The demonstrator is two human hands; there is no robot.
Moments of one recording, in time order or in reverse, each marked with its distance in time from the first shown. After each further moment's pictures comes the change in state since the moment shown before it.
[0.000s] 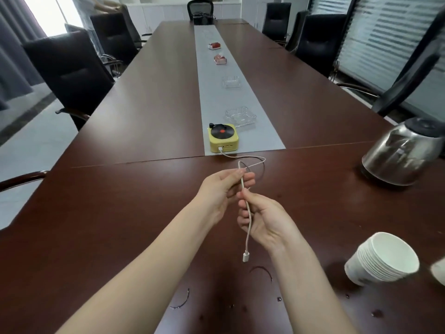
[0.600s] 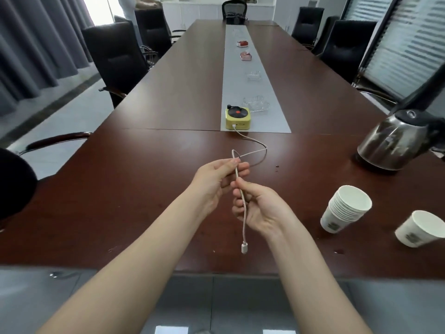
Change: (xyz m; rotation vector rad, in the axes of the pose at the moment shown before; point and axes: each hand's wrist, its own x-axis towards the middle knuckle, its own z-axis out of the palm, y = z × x) left_hand -0.166 -0.041 0.019 -0.057 0.115 0.114; right_hand -0.145 0.047 -0.029 -0.140 -0.162 0.118
